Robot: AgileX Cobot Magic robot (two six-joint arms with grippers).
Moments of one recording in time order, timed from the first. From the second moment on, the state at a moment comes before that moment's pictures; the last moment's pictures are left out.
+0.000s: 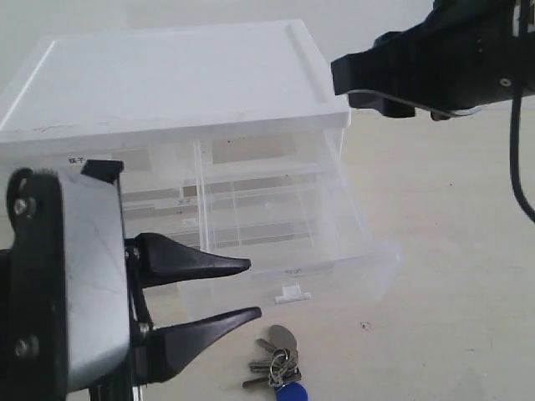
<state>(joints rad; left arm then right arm) -1.06 1.05 -0.48 -0.14 -0.08 0.70 0.63 1.19 -0.99 -0.20 0.48 0.37</state>
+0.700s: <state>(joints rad) -1.14 1.40 -0.52 -0.56 -0.33 1.05 0.63 1.26 -0.99 -0.24 0.32 0.23</state>
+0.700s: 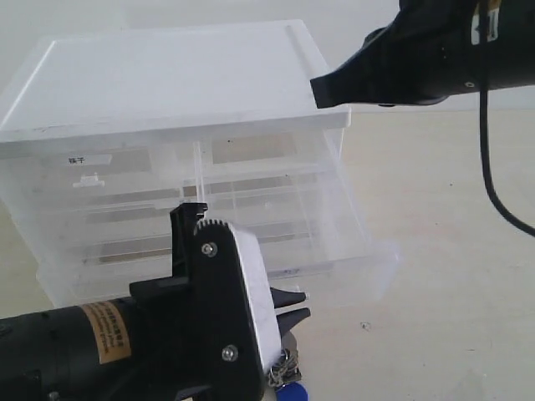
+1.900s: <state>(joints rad) -0.97 1.44 -0.58 -0.63 -0.58 1.09 0.63 1.40 -1.04 0.01 0.32 -0.04</state>
